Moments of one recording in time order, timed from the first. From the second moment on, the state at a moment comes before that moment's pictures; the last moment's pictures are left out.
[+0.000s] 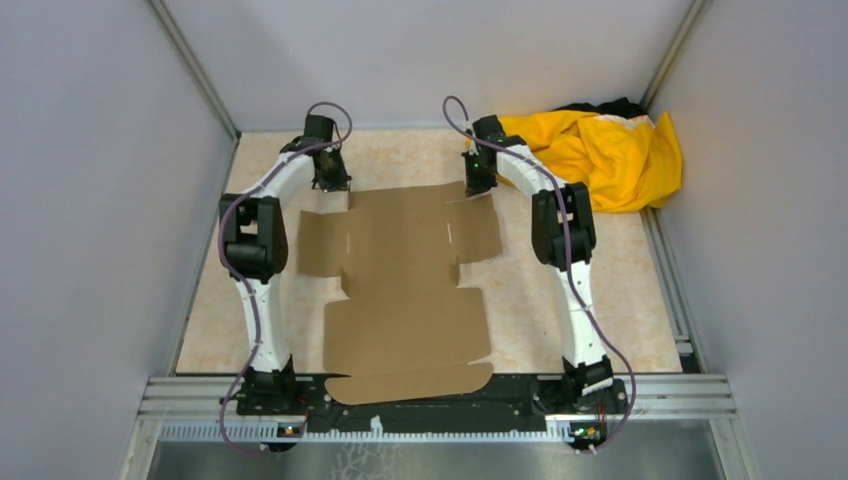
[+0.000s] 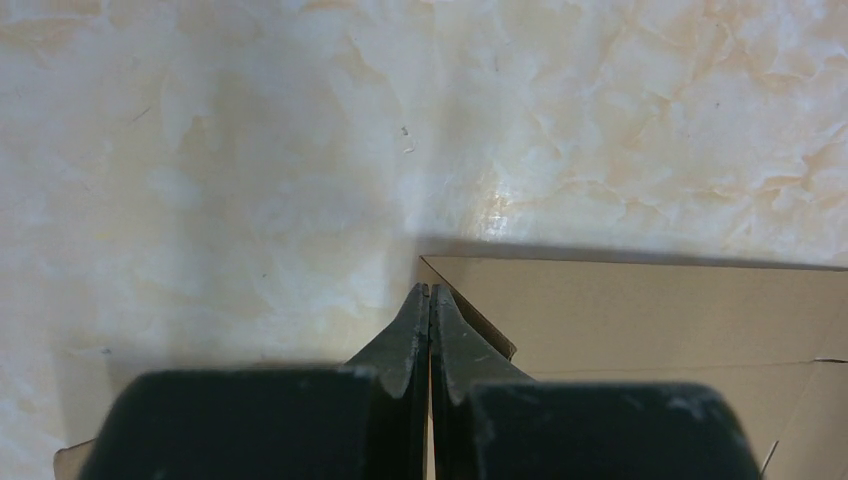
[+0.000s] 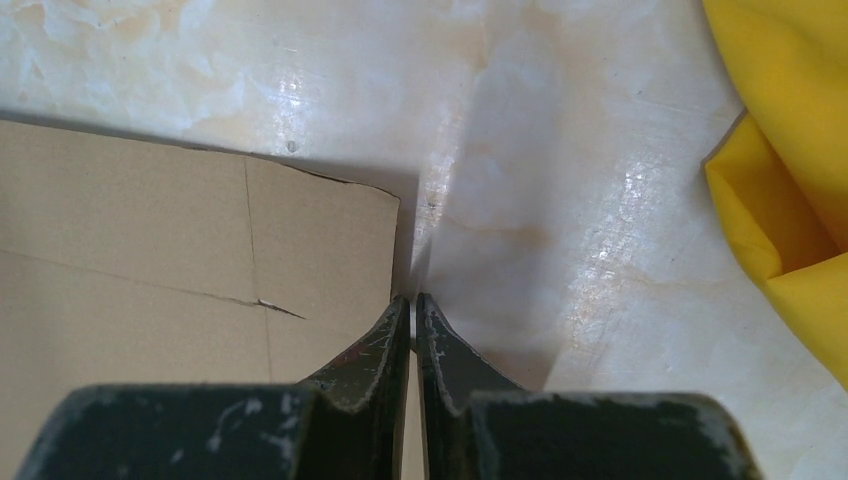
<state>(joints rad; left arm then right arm) -0.15 2.17 1.76 -0.54 -0.03 -0.45 0.33 2.40 2.05 -0.69 -0.16 0.20</state>
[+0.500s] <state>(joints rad) -0.19 2.18 1.77 -0.55 -0.04 -0.45 0.33 2.39 2.03 -0.67 -0.16 0.20</state>
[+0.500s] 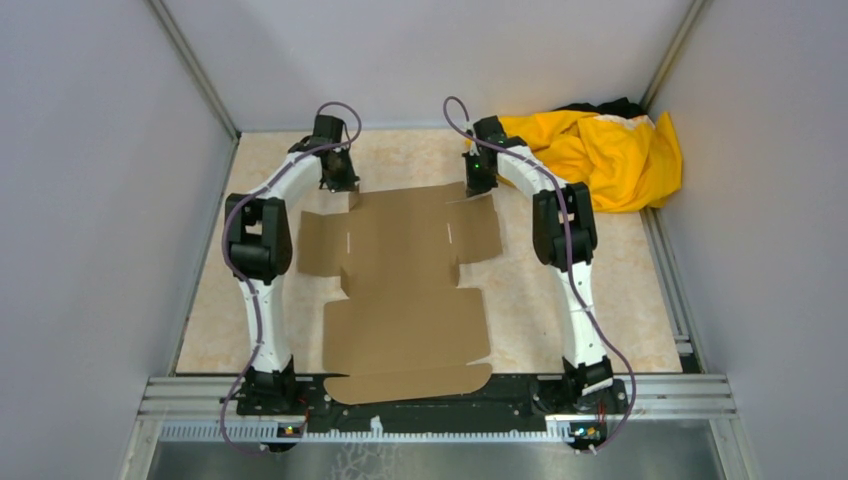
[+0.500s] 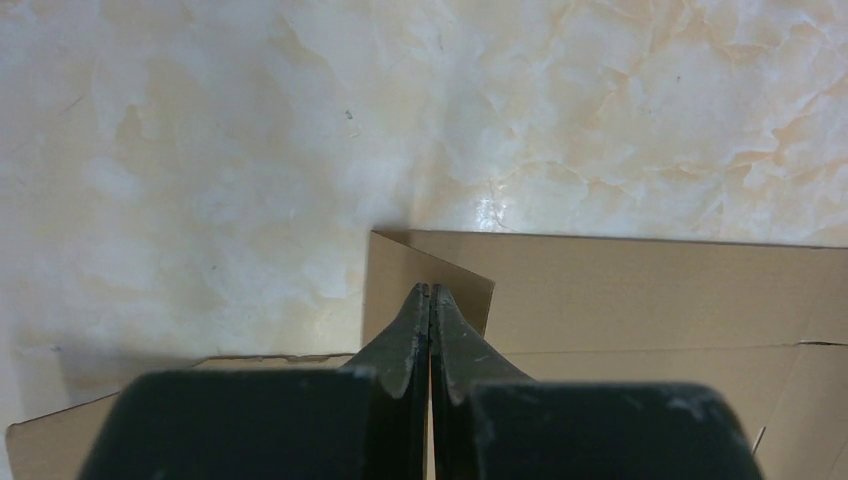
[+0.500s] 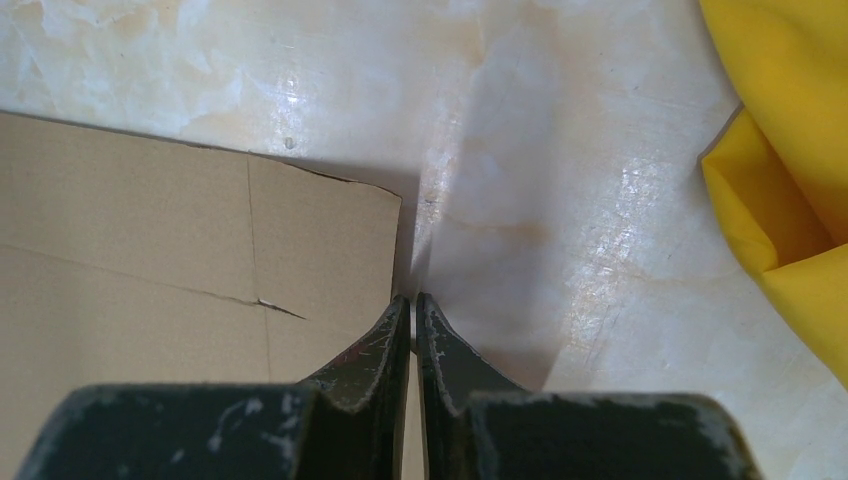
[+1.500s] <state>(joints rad) -0.24 2.17 1.63 -0.45 -0.02 -0.47 0.33 2.34 1.96 -0.62 -0.17 0.20</state>
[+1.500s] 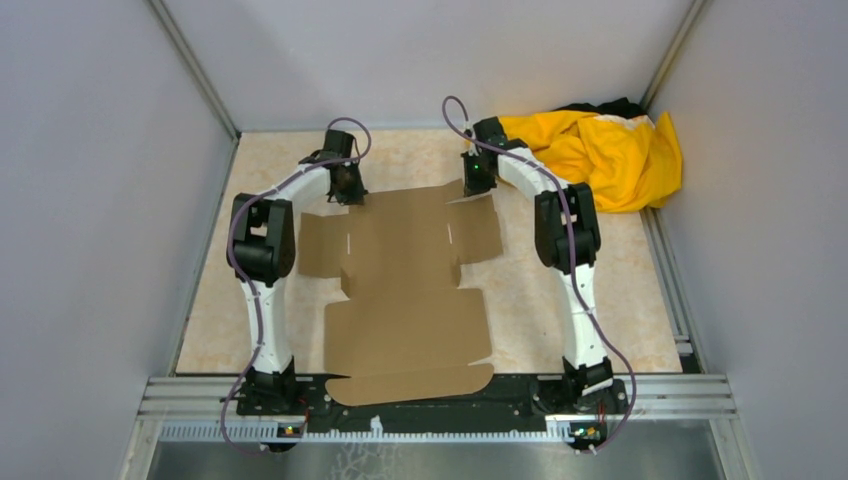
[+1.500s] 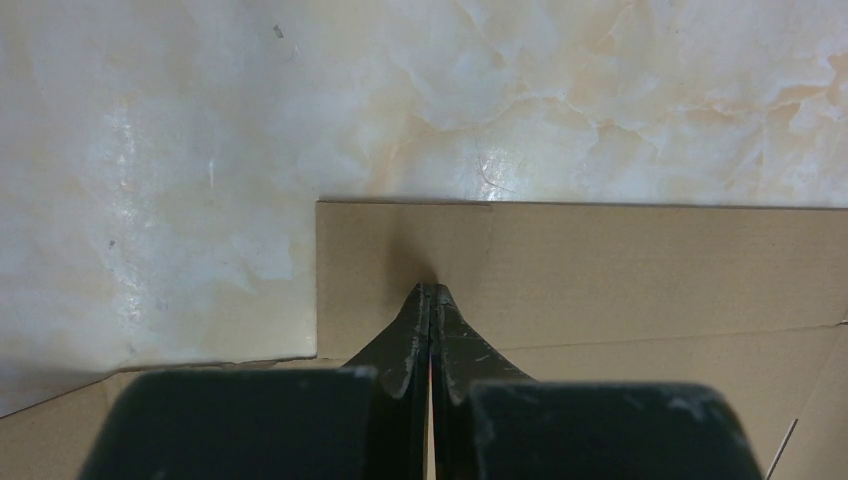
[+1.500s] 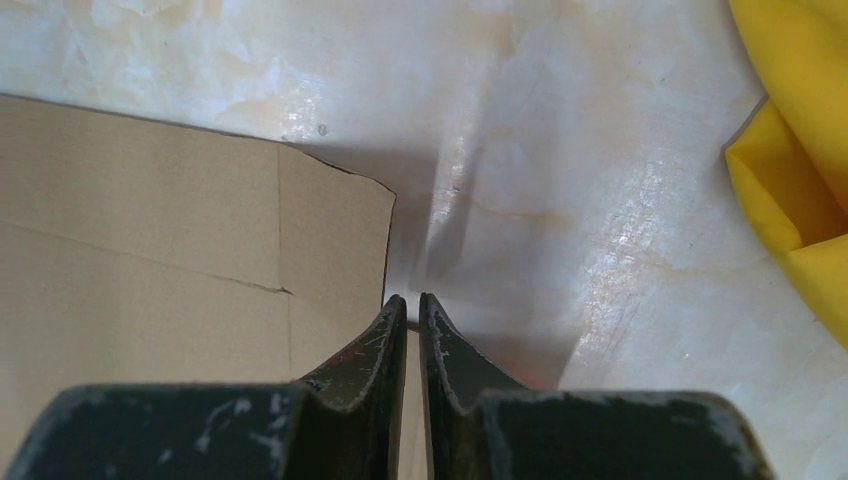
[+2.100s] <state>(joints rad) -0.23 2.17 1.63 -0.44 0.00 -0.46 0.41 2.33 2.04 -0.62 -0.19 0.20</state>
